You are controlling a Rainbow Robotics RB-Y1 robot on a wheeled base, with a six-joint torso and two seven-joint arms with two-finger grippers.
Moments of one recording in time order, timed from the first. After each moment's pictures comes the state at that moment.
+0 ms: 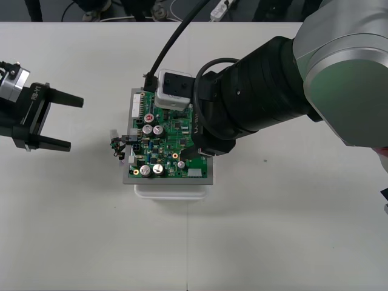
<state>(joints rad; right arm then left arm) -0.85 -0.55 0.44 -2.14 2.07 -1.57 -1.16 -0.57 1.06 -0.27 -1.21 -0.88 -1.53 -0.08</state>
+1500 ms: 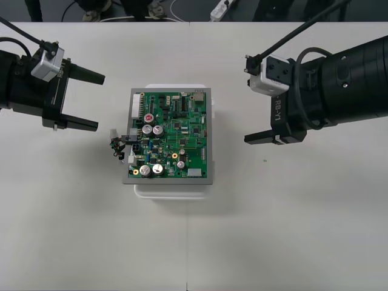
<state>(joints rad) -0.55 -0.63 0.02 -2.17 1.88 -1.57 -0.81 -0.57 0.83 0.03 -1.47 -1.31 -1.54 0.16</state>
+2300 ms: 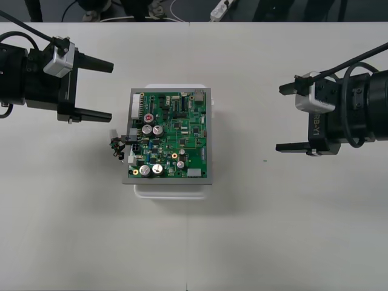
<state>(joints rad) -0.35 -0.63 -0.18 -2.23 1.80 -1.57 -0.60 -0.56 0.70 0.14 -1.57 -1.45 -1.54 0.16</state>
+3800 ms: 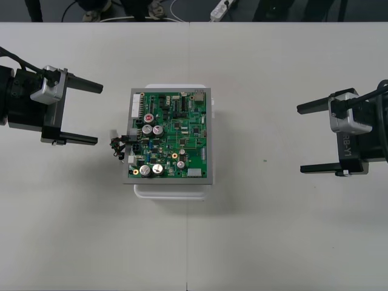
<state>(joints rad) -0.25 -0.74 -0.25 -2.20 1.60 -1.57 -0.50 -0.42 0.78 0.15 -1.72 -1.43 -1.54 0.16</state>
